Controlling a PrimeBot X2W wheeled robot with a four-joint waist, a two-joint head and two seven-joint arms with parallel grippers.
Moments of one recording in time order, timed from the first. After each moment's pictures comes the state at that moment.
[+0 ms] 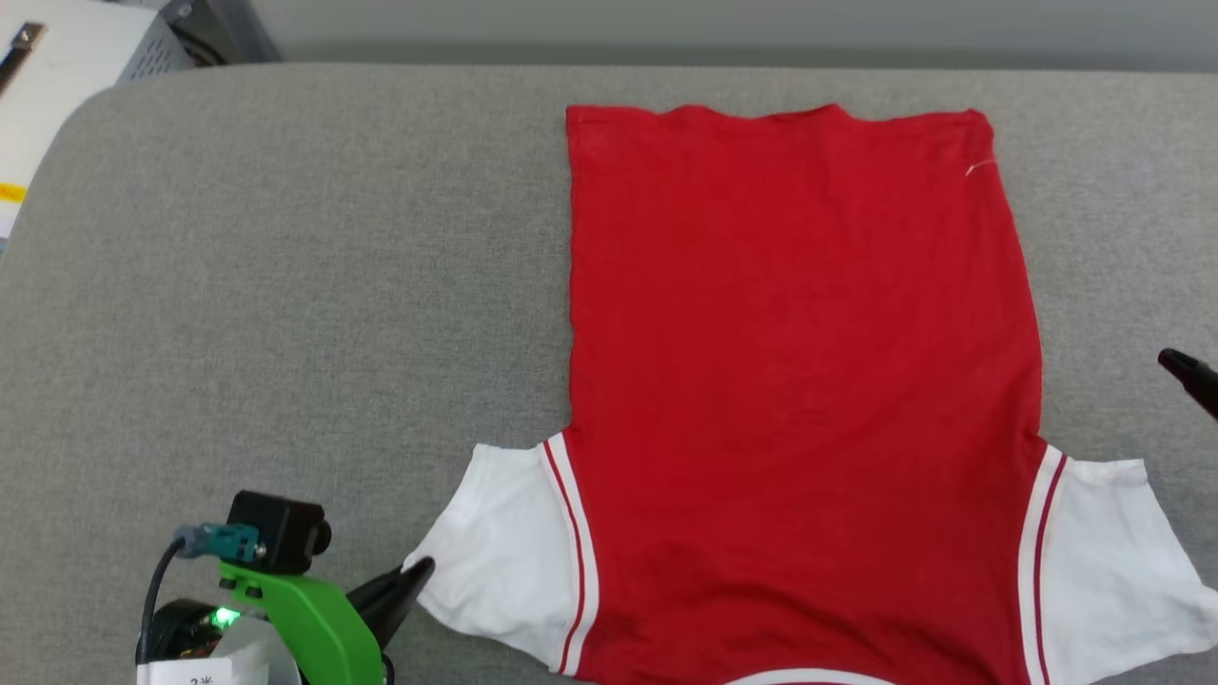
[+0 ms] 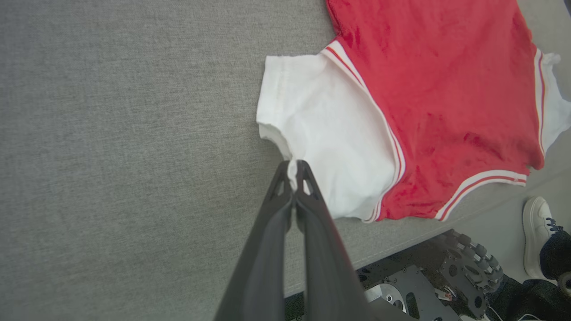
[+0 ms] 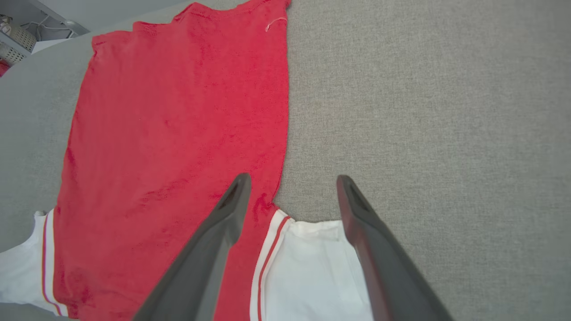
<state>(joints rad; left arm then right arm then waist) -0.01 0.76 -0.52 -0.33 -0.95 0.18 0.36 -0.22 -0.33 -0.34 -0.22 0.62 0.13 1.06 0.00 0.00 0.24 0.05</state>
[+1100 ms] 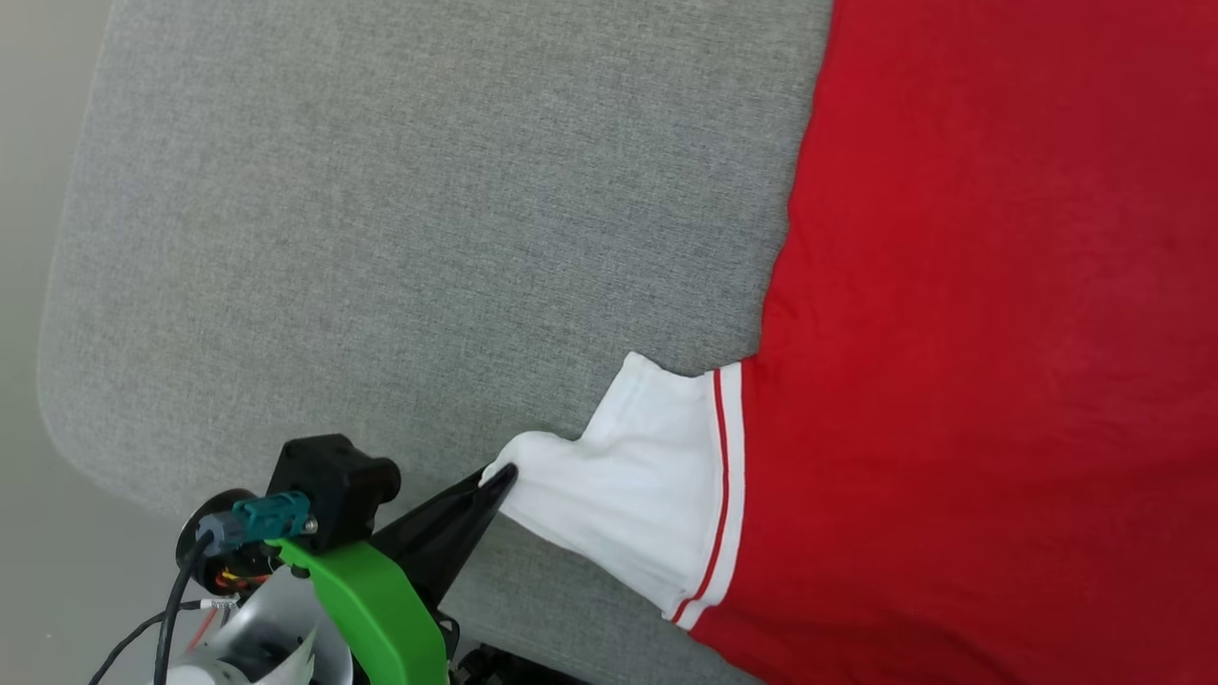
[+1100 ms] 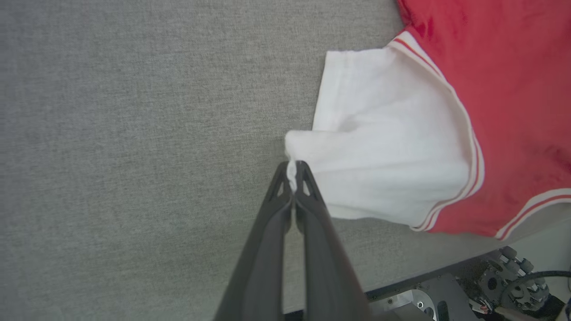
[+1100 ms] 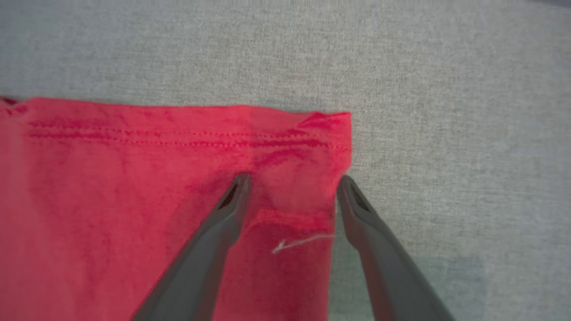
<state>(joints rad) -0.15 0.75 -0.58 -0.58 -0.77 0.20 0.37 -0.99 -0.57 -0.22 0.33 0.31 0.13 1.16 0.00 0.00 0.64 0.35</state>
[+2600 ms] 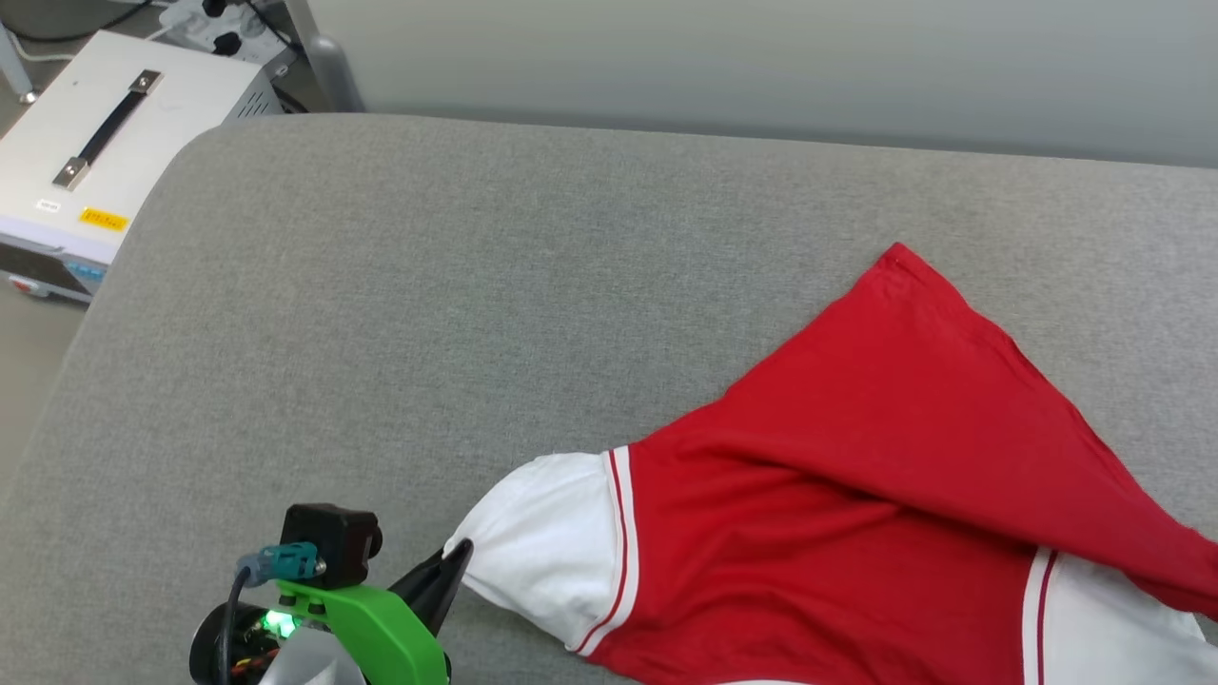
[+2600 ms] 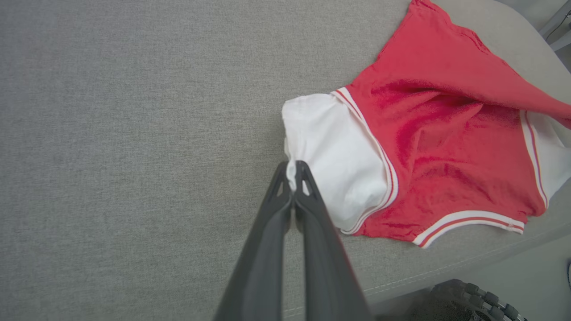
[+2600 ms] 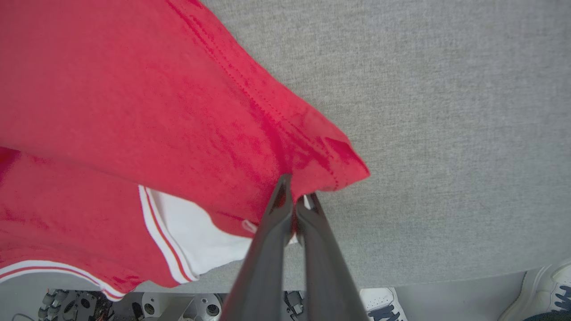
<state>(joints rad) -0.04 0.66 -0.60 -0.33 -0.80 0.28 0.28 -0.07 -0.39 -0.37 0.03 0.47 0.13 1.15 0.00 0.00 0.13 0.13</state>
